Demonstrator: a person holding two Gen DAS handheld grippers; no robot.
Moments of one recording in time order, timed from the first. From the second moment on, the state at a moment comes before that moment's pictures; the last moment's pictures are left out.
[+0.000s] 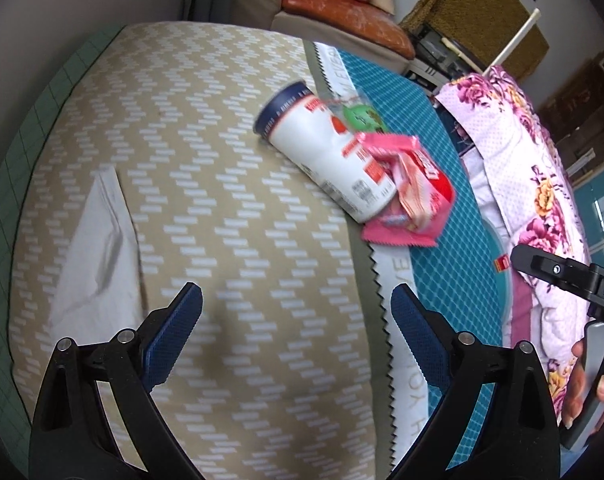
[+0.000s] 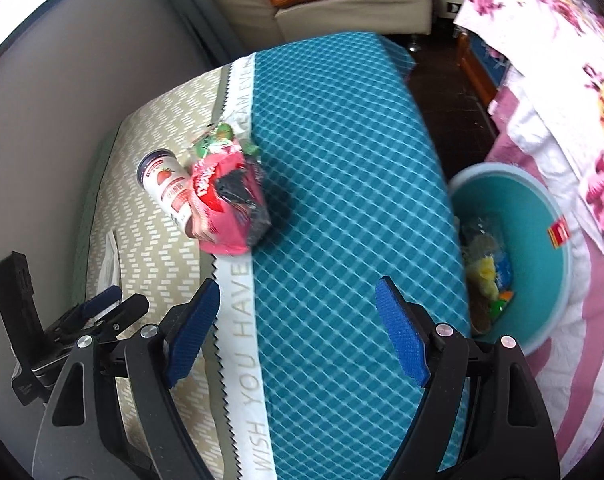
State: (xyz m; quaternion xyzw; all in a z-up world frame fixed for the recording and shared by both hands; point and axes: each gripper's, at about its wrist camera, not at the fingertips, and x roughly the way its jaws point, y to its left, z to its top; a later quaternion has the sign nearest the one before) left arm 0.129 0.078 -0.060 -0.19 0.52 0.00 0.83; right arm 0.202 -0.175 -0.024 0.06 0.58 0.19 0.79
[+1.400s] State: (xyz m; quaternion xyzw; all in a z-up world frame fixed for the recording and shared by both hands) left arm 0.216 0.097 -0.068 -0.25 0.51 0.07 0.82; right arm 0.263 -0.133 -0.065 0.11 0.59 0.26 0.76
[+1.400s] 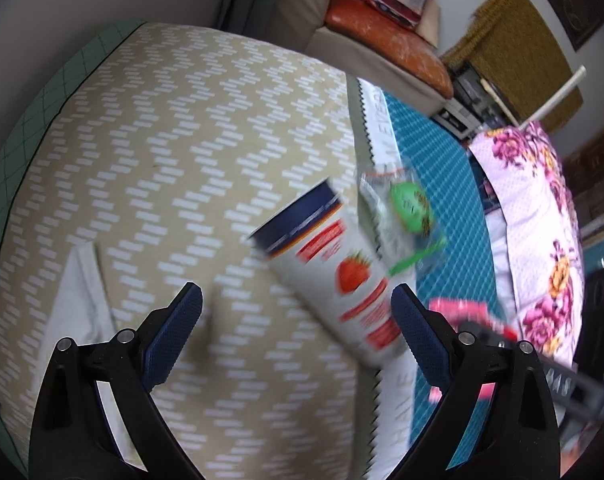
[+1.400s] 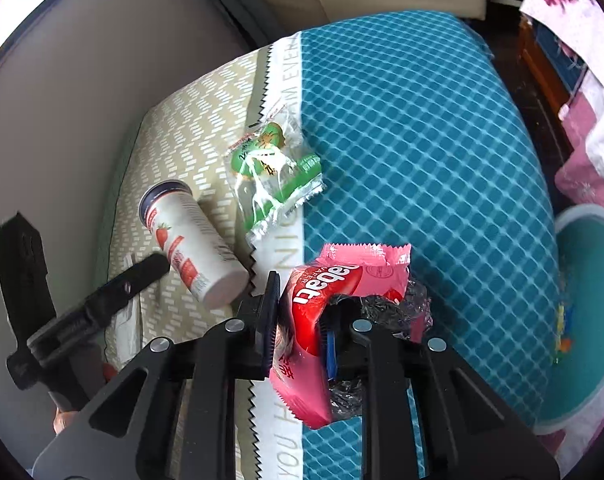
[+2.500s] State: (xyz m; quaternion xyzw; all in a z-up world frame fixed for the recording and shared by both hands) left arm 0.199 0.078 -0.084 -0.15 0.51 0.10 0.84; right arm 0.230 -0.186 -0.066 0.15 0.61 0.22 0.75
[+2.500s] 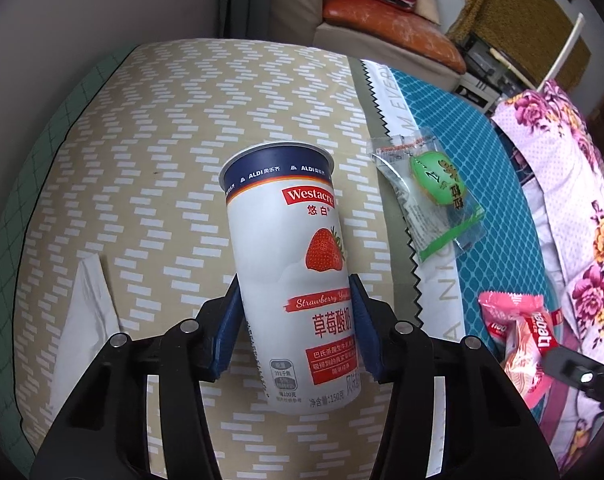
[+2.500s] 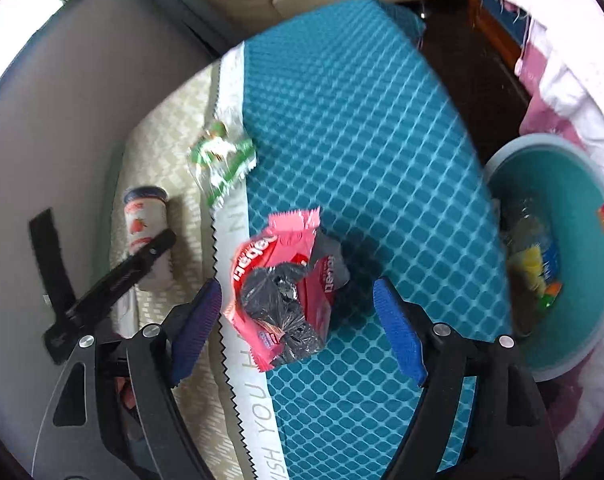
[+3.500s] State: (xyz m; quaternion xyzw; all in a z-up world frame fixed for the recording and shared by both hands) left arm 0.129 -0.007 -0.046 -0.10 0.52 -0.03 0.85; right arm 0.183 -0.231 -0.044 0.16 0.54 0.20 0.80
